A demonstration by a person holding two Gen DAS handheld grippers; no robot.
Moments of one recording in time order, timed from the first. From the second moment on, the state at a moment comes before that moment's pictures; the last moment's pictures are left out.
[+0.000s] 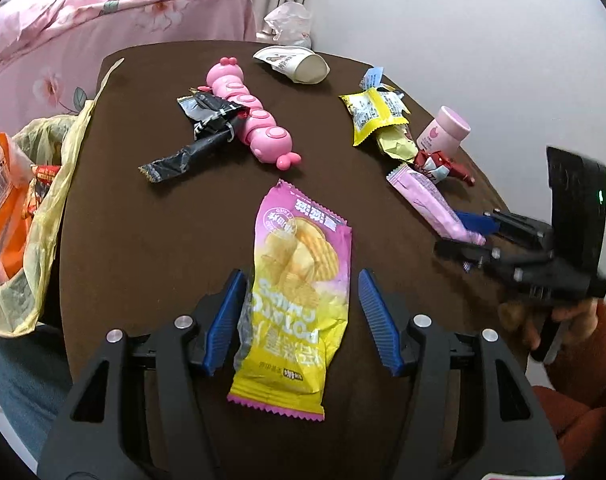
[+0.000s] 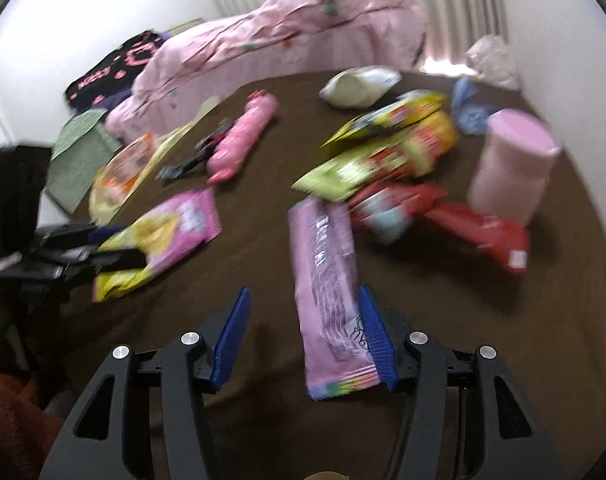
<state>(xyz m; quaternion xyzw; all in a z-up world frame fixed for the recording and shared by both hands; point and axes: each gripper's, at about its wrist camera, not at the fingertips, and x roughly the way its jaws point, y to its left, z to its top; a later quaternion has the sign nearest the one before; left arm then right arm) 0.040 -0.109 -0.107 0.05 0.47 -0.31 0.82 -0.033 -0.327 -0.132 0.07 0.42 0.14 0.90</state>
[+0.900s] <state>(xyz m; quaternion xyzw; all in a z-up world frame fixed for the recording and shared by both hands) 0.031 -0.106 -0.100 0.01 0.47 -0.29 0.83 -0.036 -0.357 -0.092 -0.03 0.36 0.07 0.93</state>
